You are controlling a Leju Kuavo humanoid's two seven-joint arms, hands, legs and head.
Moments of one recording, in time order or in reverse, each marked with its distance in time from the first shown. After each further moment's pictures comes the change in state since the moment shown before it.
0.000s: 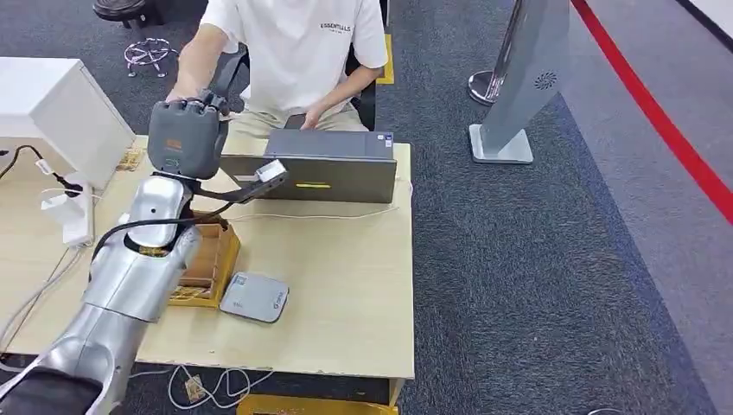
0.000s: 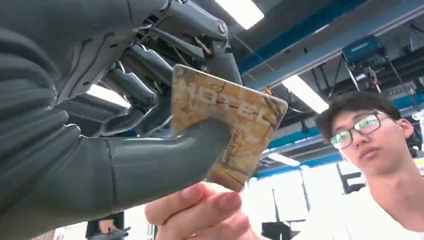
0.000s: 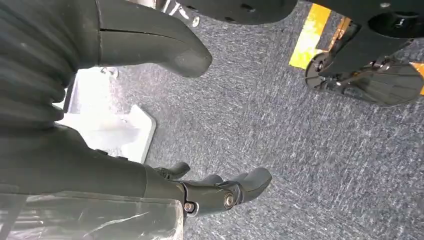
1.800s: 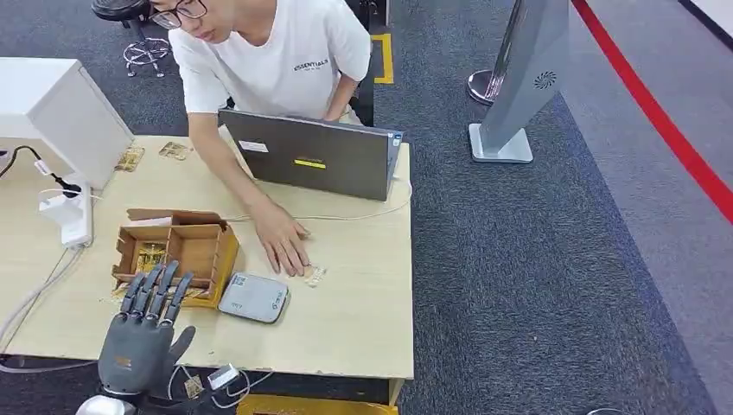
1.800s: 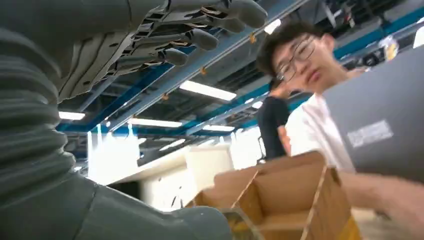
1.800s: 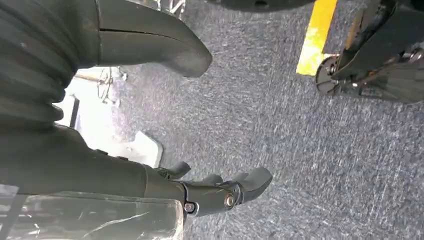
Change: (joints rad) left arm 0.943 0.193 0.194 -0.471 0.021 0.247 -0.068; right arm 0.064 -0.006 -0.097 0.000 -0.036 -0.026 -0.042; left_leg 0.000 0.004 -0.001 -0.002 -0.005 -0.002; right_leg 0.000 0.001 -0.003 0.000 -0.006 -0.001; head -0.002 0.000
